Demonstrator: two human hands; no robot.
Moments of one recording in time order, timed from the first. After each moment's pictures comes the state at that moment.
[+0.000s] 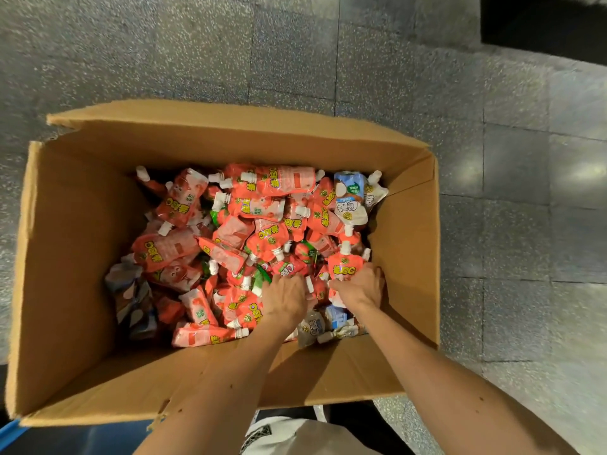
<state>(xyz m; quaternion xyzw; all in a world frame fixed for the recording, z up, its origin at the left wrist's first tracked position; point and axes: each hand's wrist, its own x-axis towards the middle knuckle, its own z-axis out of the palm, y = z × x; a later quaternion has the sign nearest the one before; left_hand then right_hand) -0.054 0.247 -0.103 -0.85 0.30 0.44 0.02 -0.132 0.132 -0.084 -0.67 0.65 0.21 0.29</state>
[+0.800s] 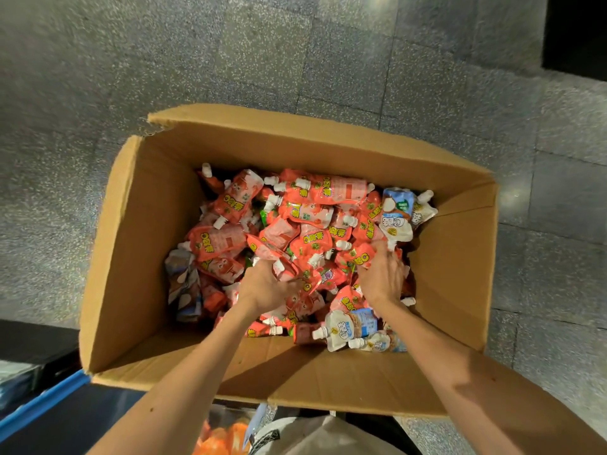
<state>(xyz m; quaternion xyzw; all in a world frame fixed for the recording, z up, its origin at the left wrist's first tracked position) 0.033 0.328 -0.063 -0.85 0.04 0.46 -0.26 -0.080 0.137 -0.073 -0.85 0.45 0.14 0.21</state>
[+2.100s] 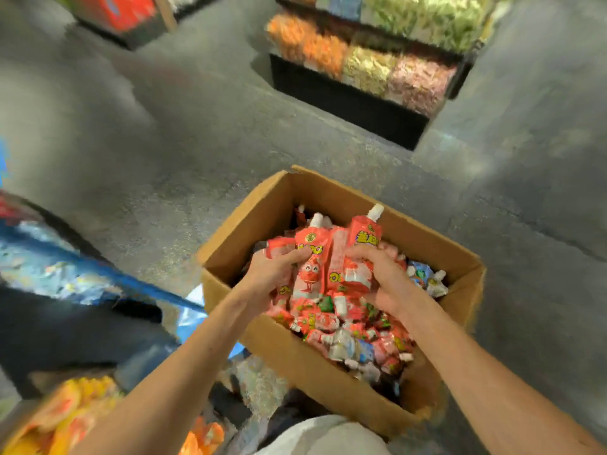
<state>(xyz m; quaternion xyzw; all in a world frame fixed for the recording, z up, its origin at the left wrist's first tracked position) -0.049 0.371 0.166 -0.64 -0.22 0.25 -0.69 -0.064 0.175 0.159 -0.50 0.29 0.24 0.78</state>
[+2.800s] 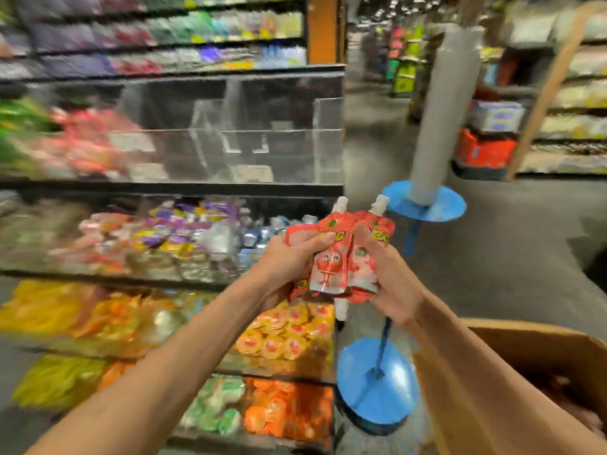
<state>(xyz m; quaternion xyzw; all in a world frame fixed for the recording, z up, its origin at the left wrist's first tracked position) -0.397 0.602 0.394 -0.59 -0.31 -0.26 -0.70 -0.282 0.499 0.392 -0.43 -0.26 0.50 0.71</state>
